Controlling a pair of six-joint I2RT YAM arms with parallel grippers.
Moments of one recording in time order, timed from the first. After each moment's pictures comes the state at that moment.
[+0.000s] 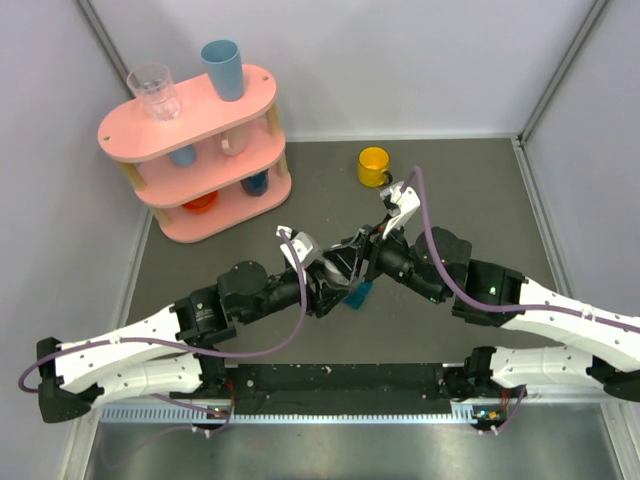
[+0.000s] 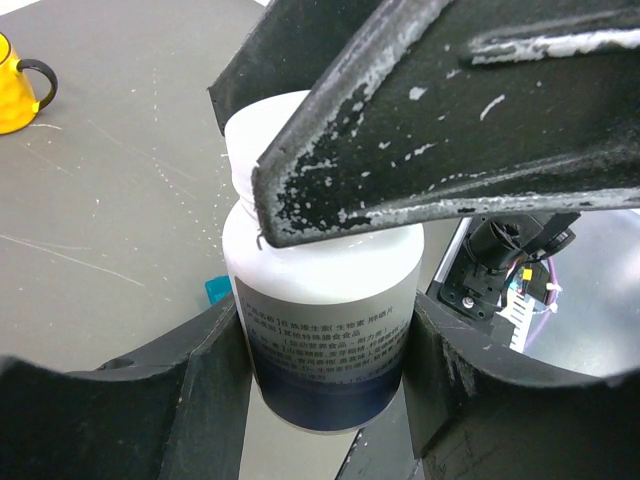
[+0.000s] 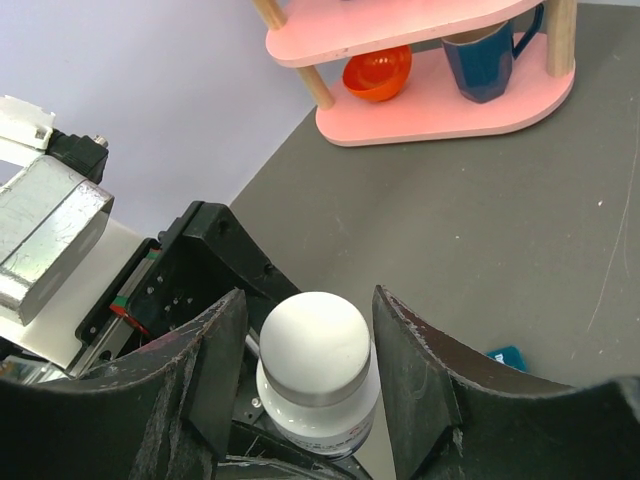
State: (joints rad) left arm -1.17 0.82 0.79 -0.09 -0.09 -0.25; right arm 1.23 1.00 1.13 -0.26 0.34 0.50
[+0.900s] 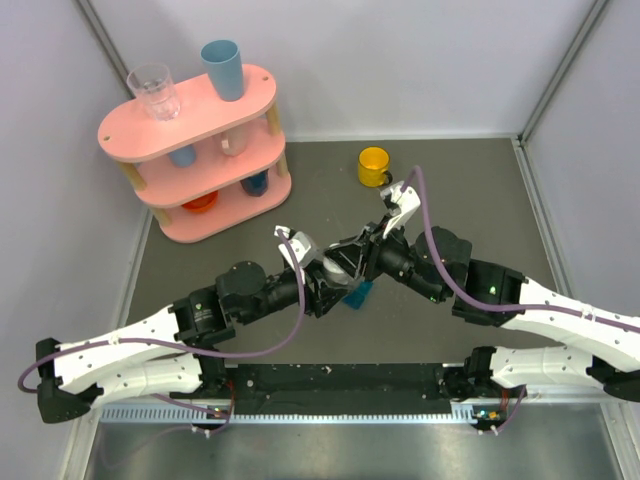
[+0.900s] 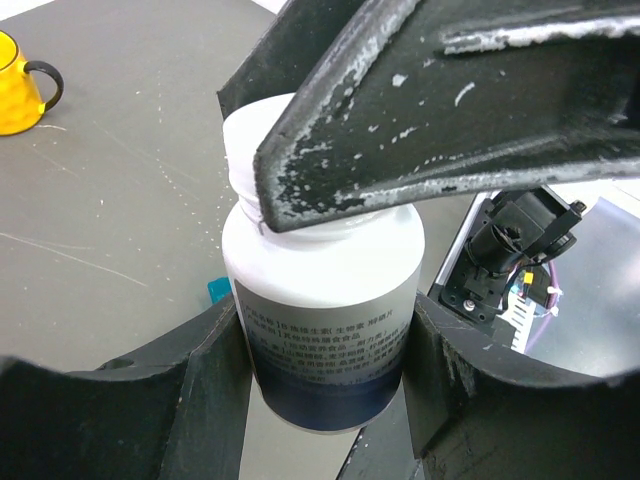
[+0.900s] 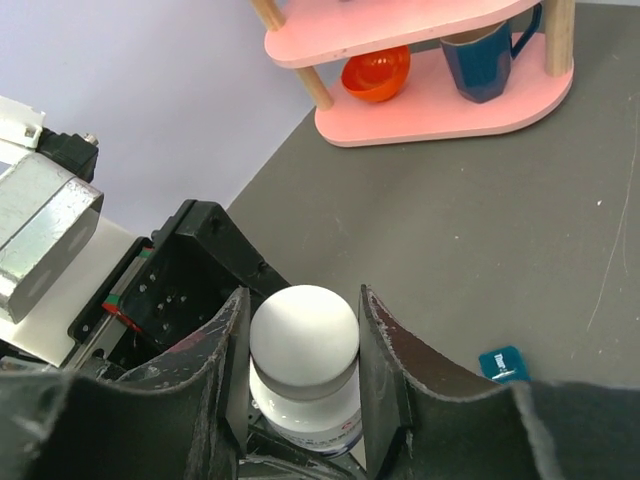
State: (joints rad) left arm -1.17 0.81 0.79 -0.09 -0.10 -0.25; right arm 1.23 1.00 1.13 -0.26 0.34 0.51
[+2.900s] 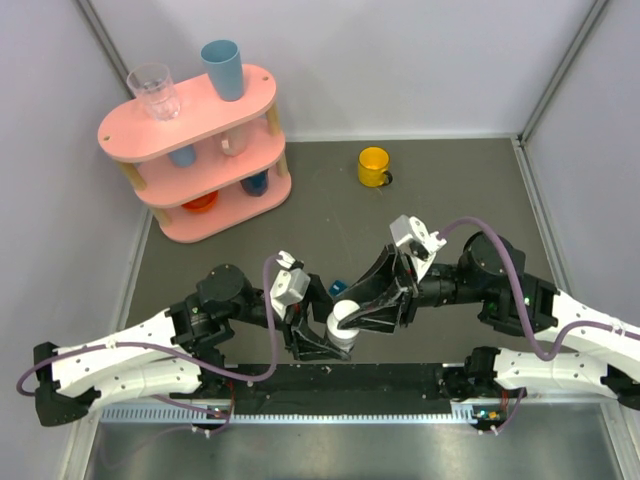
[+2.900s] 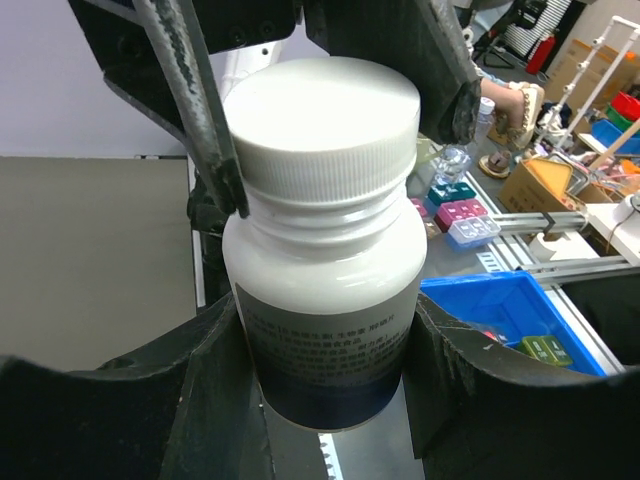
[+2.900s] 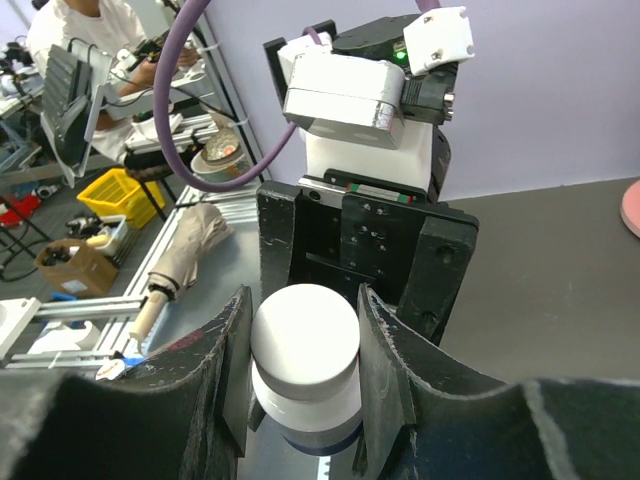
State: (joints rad) left arm -1.17 0.77 0.75 0.15 0.65 -0.30; right arm 1.23 0.85 1.08 -0.11 -0.44 0.29
